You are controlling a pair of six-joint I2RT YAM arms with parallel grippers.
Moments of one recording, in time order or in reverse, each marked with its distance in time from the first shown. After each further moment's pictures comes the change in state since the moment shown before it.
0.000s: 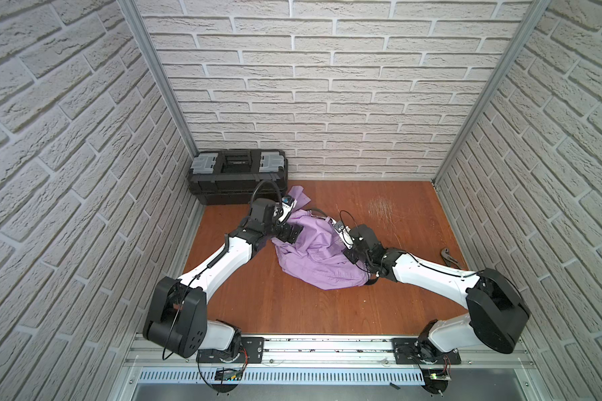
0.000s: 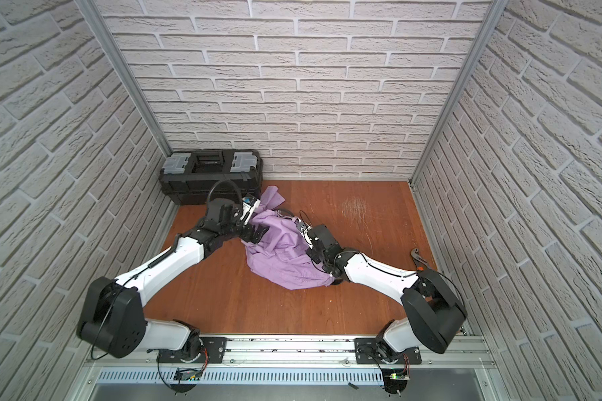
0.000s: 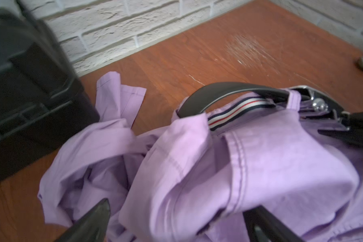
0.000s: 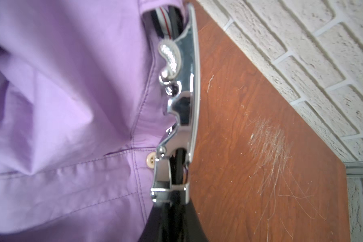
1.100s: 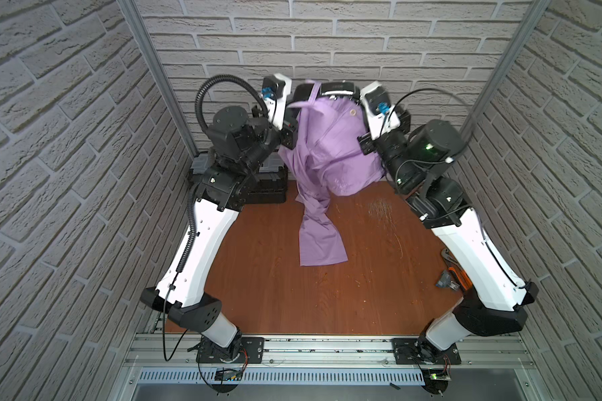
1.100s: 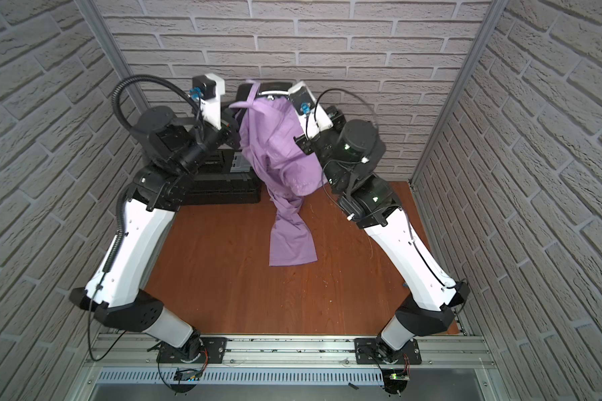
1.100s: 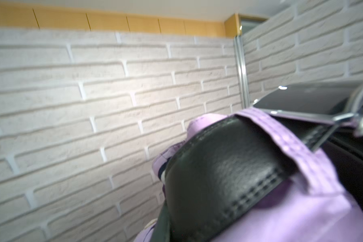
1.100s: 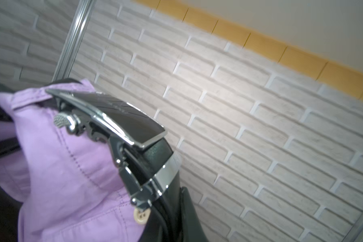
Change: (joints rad) left arm -0.003 0.047 0.877 -0.094 -0.105 -0.093; right arm 0.011 0.155 1.191 -0.153 0.021 -0.338
